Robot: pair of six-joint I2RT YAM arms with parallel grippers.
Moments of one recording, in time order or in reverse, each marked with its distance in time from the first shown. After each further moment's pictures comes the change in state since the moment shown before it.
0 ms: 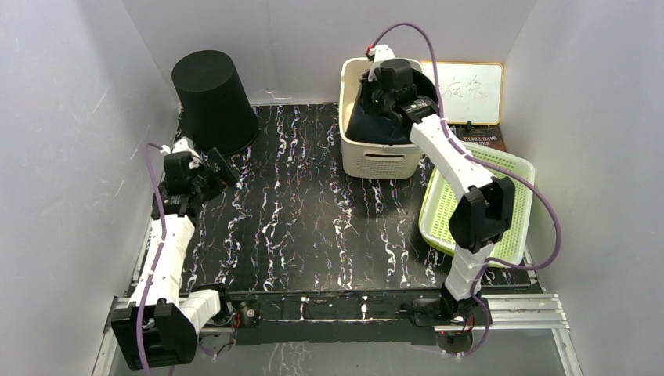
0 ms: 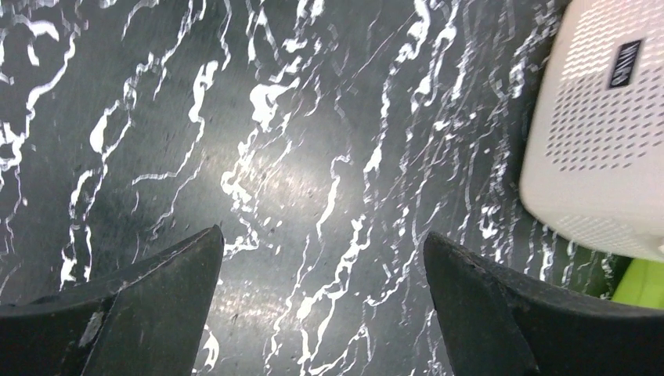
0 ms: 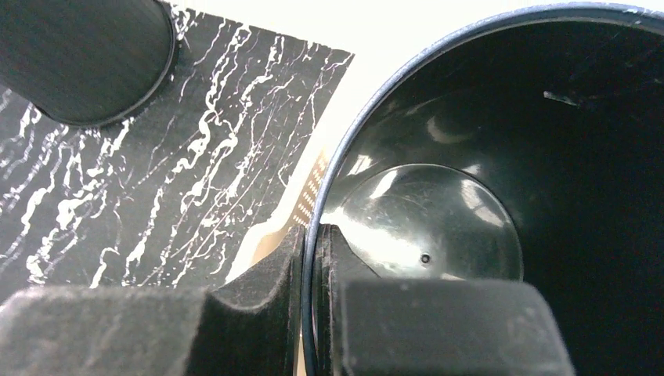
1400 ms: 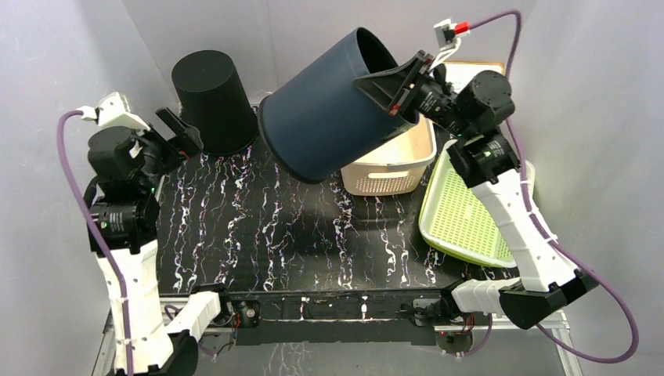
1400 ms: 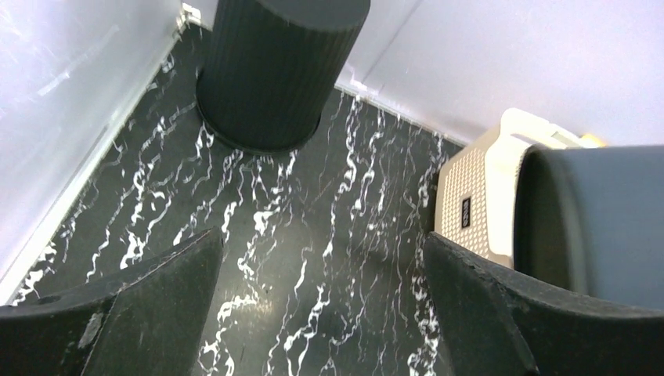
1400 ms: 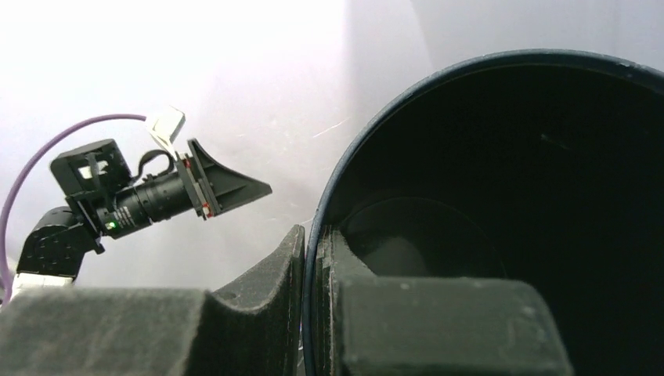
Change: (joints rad) left arm 0.000 -0.068 0.734 -0.446 -0.117 0.087; right arm 0.019 -0.593 -0.184 0.349 -0.480 0.541
